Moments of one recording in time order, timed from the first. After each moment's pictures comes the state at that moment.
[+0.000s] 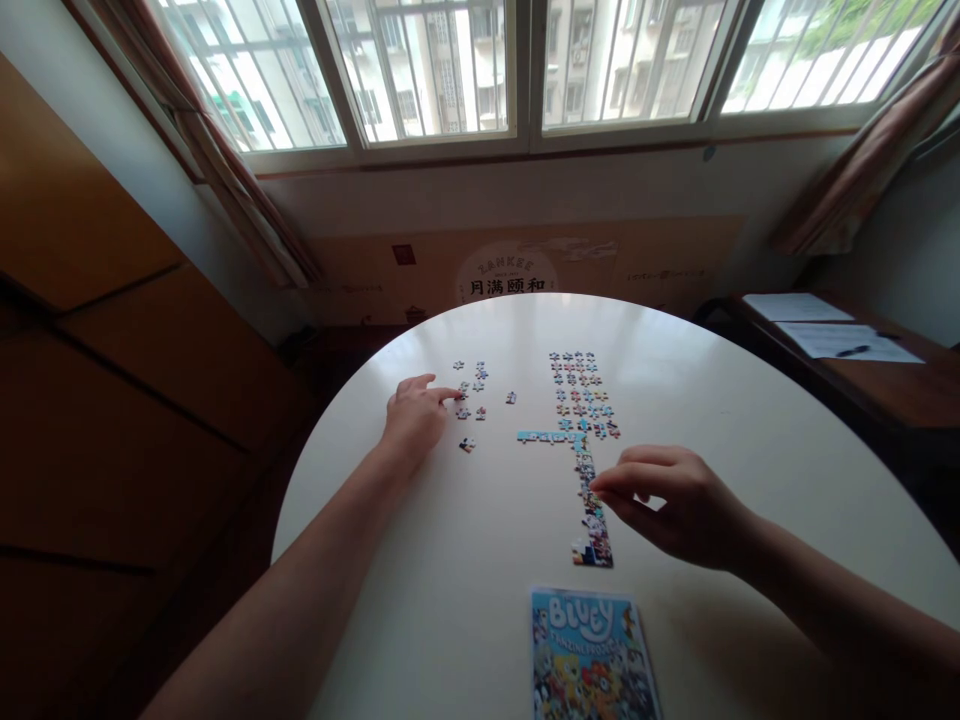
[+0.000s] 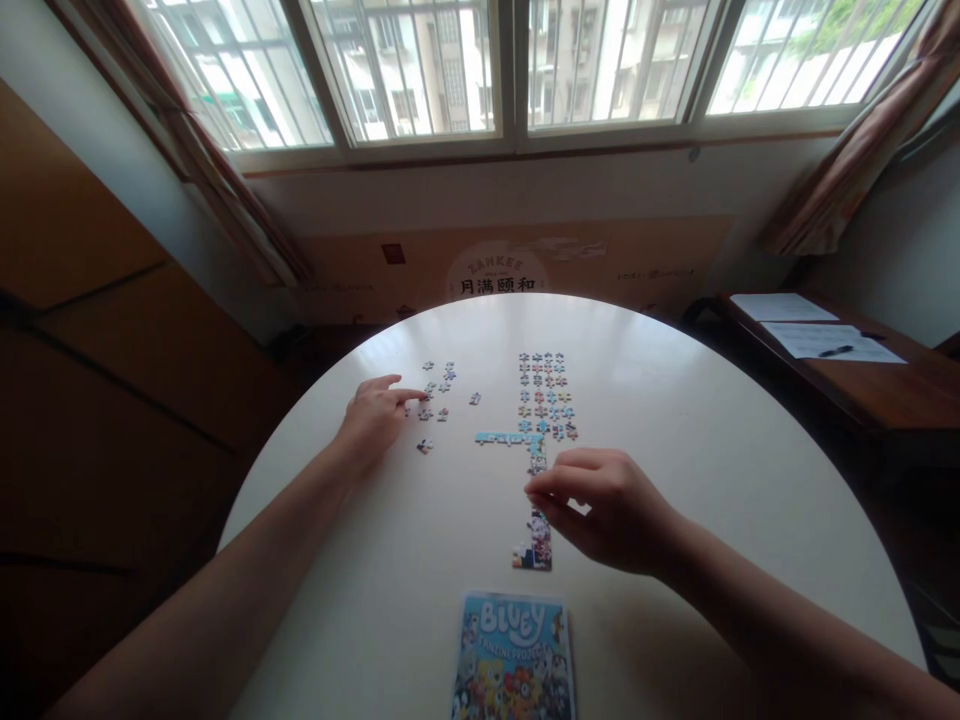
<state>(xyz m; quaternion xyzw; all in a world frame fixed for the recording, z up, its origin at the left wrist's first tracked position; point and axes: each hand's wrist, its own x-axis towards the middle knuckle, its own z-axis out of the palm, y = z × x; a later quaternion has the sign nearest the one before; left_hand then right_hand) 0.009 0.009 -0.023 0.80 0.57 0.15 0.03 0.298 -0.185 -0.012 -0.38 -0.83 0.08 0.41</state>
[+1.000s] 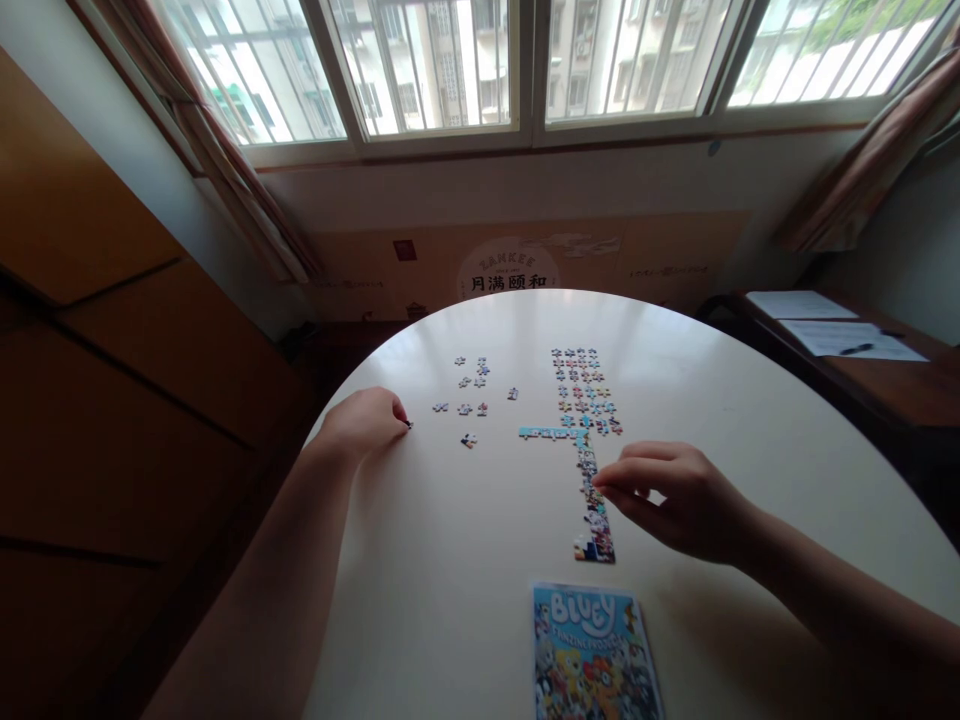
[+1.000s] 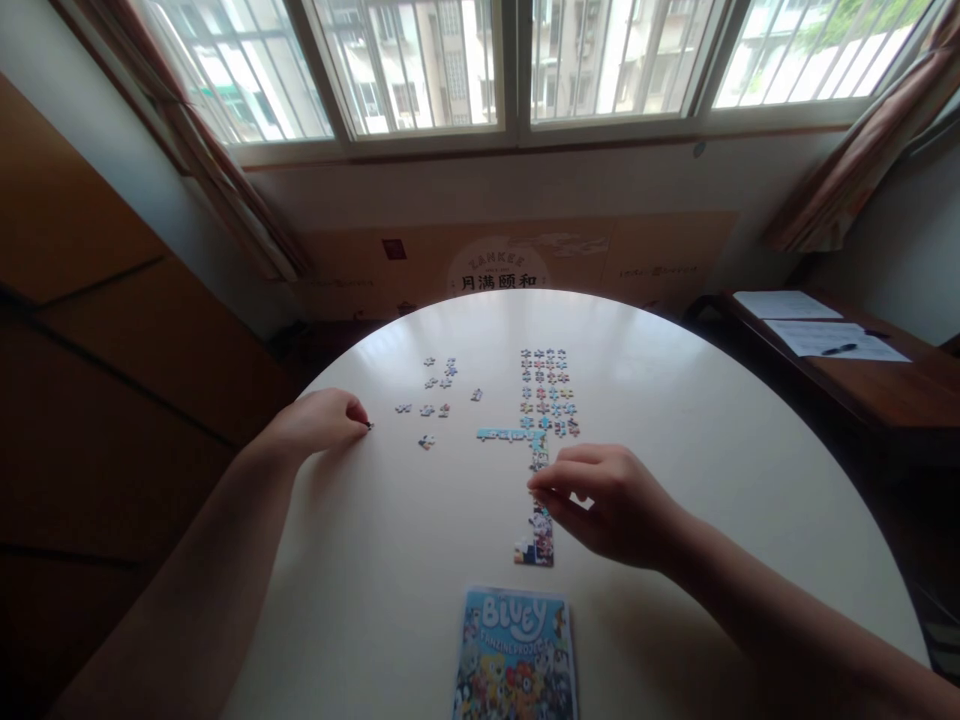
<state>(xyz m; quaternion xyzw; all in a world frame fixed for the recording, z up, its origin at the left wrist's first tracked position) -0.033 -0.001 0.033 0.72 0.68 -0.07 0.11 0.301 -0.183 -0.016 -0.38 -0.83 0.09 0.40</state>
